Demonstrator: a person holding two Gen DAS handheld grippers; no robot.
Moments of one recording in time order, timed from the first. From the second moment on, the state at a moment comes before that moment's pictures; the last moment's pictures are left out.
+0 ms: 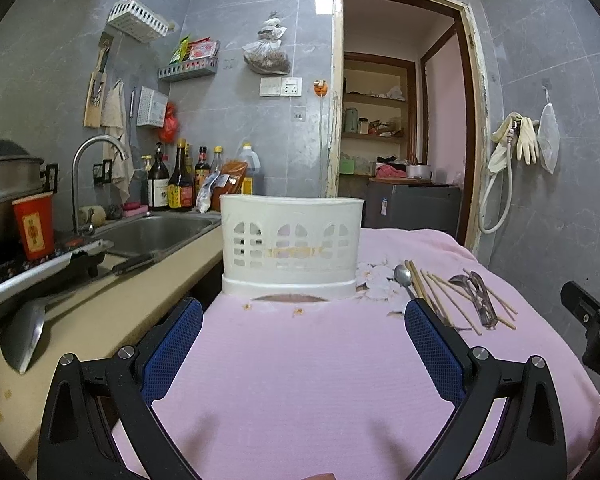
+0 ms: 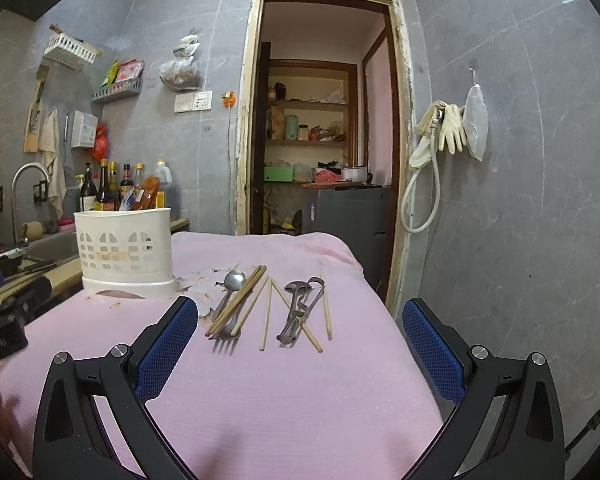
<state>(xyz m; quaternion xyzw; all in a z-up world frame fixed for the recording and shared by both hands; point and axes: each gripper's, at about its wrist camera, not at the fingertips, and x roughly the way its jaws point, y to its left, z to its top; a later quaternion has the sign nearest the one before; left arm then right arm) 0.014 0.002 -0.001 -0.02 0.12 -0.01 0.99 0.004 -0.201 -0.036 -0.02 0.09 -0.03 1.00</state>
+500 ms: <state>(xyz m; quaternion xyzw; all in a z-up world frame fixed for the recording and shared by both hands) 0.099 -0.018 0.044 -0.01 0.20 -0.10 0.98 0.089 -0.260 -0.004 -0.03 0.18 0.06 0.98</state>
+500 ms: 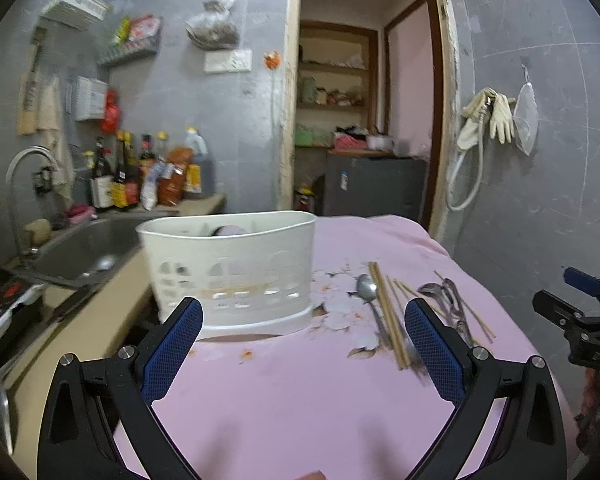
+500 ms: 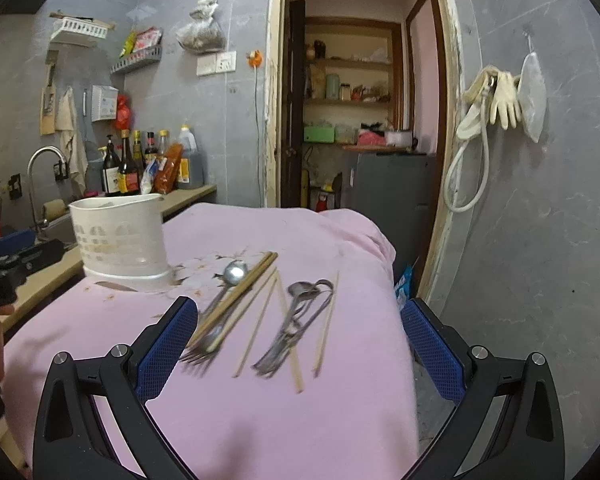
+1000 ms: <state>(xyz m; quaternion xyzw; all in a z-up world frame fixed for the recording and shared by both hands) 0.201 -0.084 0.034 0.06 0.27 -0.21 0.94 0.184 -0.304 -0.026 -0.01 0.33 0.09 0.94</state>
